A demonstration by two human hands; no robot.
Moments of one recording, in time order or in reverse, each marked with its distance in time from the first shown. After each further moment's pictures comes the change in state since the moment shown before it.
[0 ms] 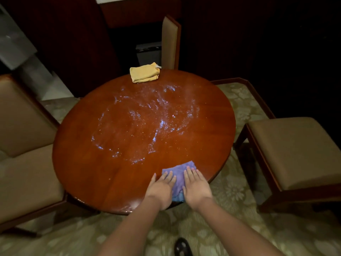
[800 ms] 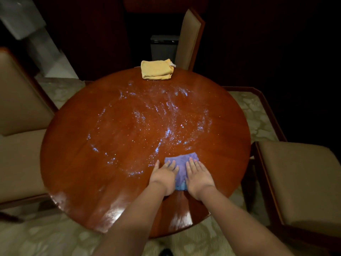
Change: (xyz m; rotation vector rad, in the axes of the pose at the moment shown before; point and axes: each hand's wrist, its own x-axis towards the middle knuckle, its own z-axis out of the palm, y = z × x) left_hand 0.094 -0.034 -0.055 -0.060 -0.008 -0.061; right_hand 0.104 0.045 -0.047 -0.213 -0.092 -0.059
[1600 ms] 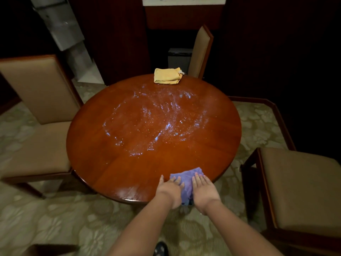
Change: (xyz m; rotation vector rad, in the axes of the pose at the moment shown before) left_hand -0.077 0.113 0.025 -0.043 -0.163 -0.074; right_hand -0.102 0.029 0.064 0.002 0.004 -0.121
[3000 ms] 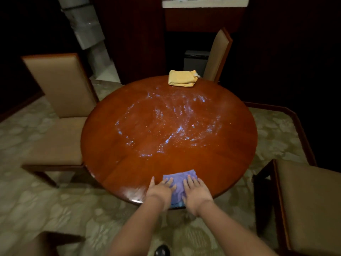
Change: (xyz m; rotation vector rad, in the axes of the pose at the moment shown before) left_hand -0.005 -0.044 0.012 -0.047 -0.029 -0.125; right_hand 0.023 -0.029 -0.031 0.051 0.004 -0.169
